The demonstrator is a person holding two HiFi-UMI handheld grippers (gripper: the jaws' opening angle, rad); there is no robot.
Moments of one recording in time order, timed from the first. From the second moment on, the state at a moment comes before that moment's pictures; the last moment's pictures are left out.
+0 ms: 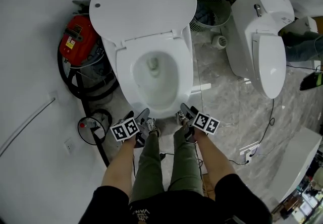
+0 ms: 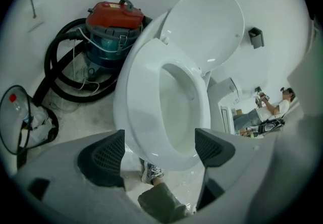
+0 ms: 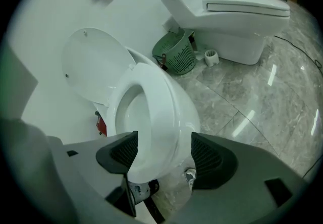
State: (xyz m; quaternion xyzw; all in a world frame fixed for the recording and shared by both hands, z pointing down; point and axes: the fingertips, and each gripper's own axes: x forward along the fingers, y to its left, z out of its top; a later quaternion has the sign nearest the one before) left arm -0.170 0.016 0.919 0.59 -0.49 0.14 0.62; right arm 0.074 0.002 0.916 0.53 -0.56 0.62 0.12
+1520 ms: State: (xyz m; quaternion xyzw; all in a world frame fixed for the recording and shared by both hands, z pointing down) left arm -0.153 0.012 0.871 0.58 -0.43 0.02 0.69; right arm 0.053 -0.019 0.860 0.50 -0.60 0.63 0.04
